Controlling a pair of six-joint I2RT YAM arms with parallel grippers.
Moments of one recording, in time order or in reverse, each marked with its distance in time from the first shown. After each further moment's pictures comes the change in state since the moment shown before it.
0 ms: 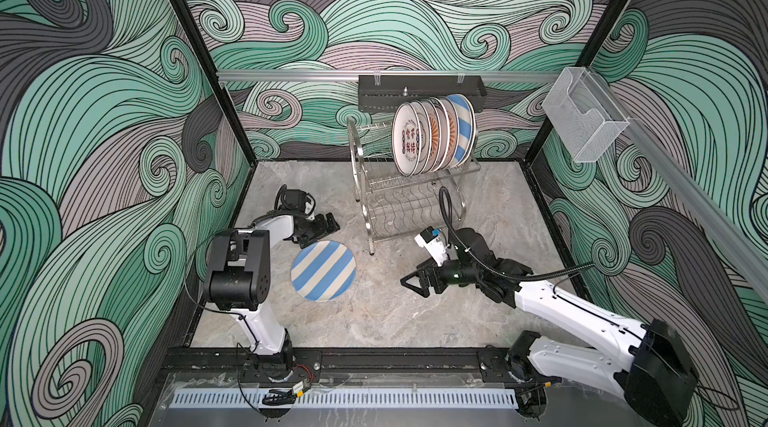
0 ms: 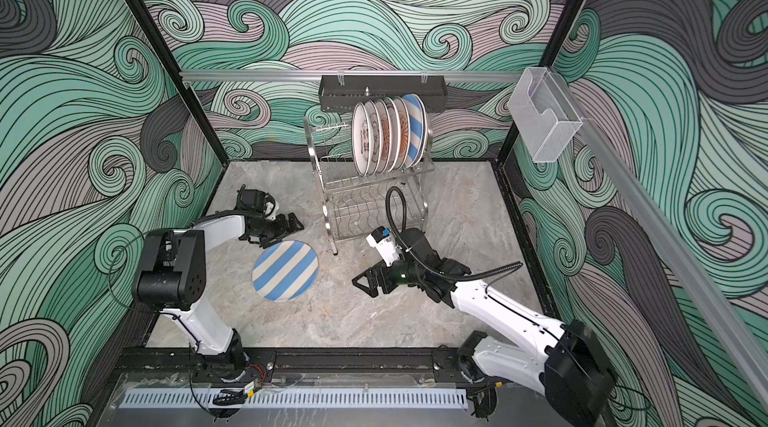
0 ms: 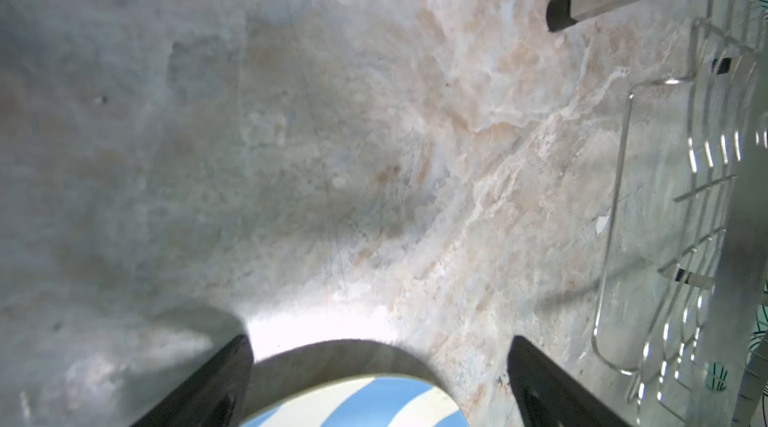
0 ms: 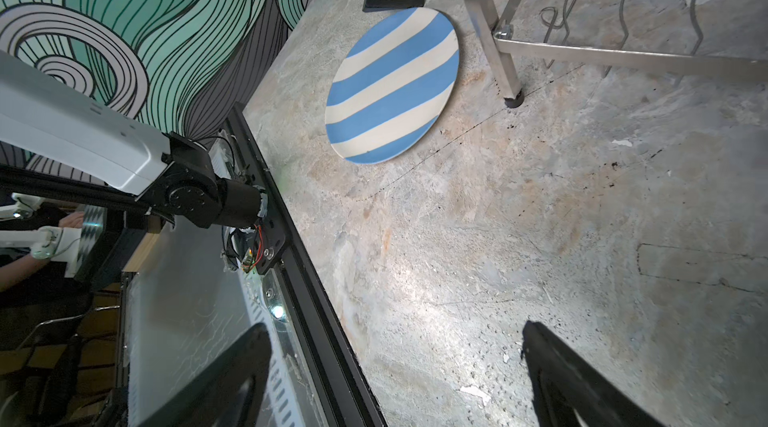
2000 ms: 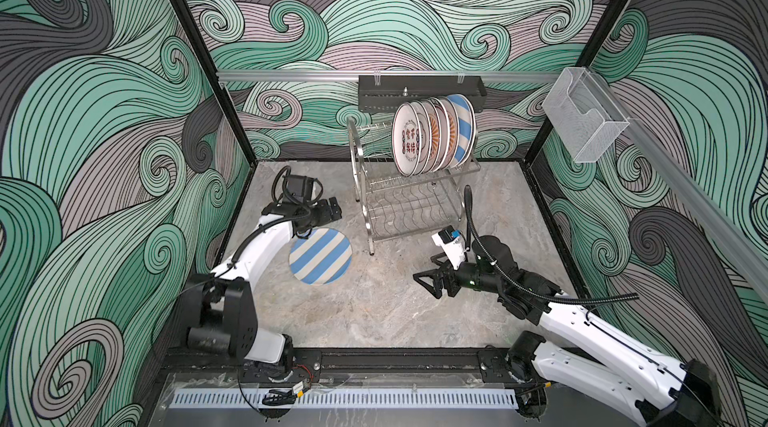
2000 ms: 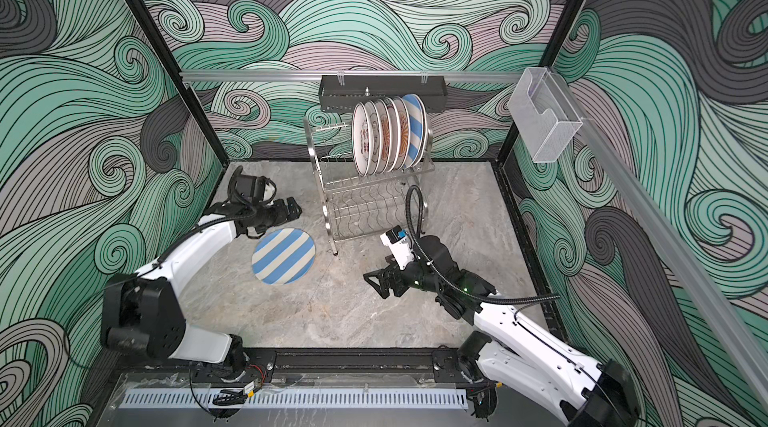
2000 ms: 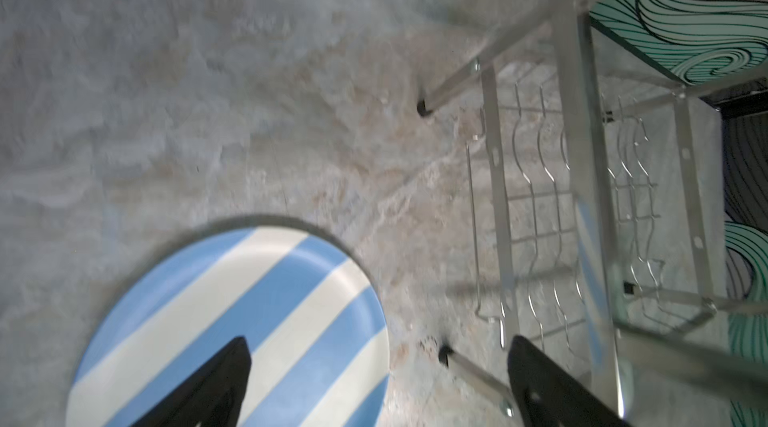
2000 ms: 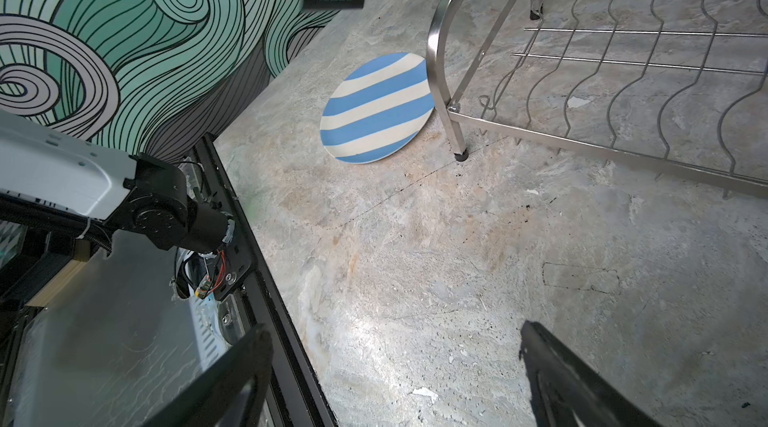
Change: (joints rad) left arm -0.124 -0.172 0.225 -0.184 -0.288 -0.029; right arm 0.000 -0.245 -0.039 -0.076 0.168 -0.101
